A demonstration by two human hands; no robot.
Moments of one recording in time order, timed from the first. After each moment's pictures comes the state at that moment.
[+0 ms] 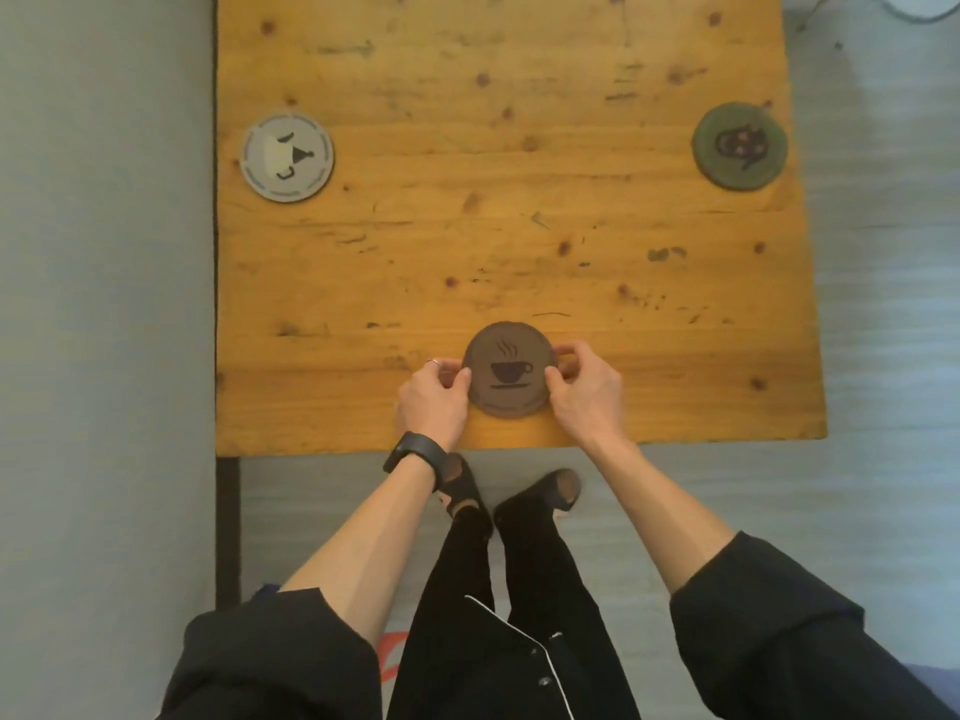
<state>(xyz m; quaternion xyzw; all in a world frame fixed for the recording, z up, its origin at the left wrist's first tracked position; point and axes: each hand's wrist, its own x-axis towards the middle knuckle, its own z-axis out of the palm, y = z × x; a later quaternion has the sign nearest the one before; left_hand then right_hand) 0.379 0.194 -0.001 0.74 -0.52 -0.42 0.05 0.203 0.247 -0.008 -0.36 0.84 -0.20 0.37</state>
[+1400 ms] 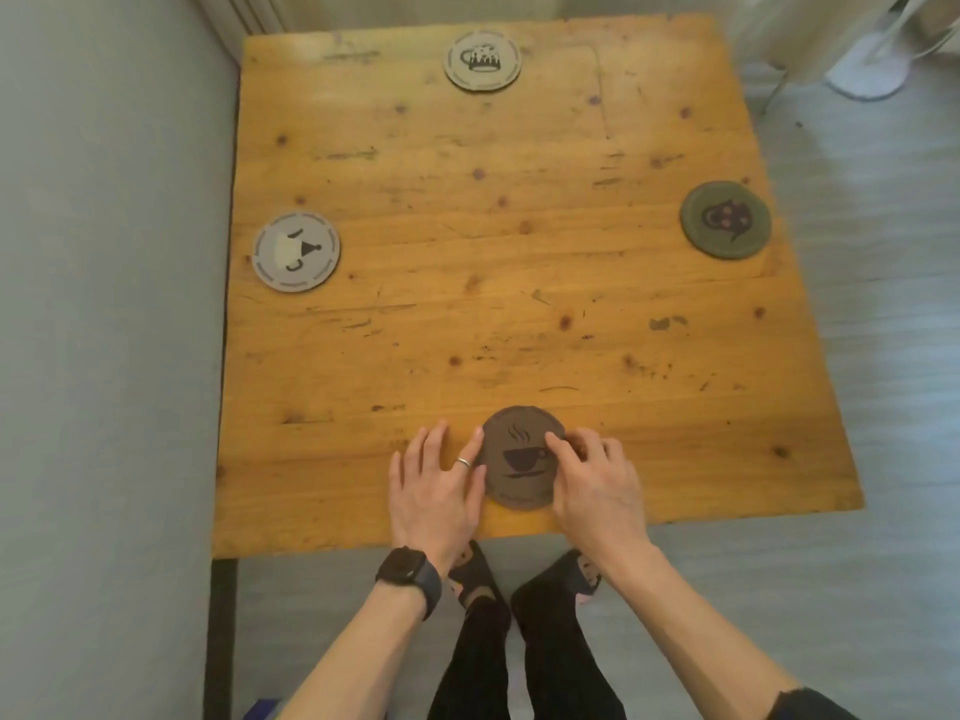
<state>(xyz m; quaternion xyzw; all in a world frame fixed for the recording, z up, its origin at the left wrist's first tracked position) 0.403 0.212 -0.016 0.58 -0.80 -0.16 -0.07 0.218 0.272 -0.005 -0.58 0.80 -0.04 0.18</state>
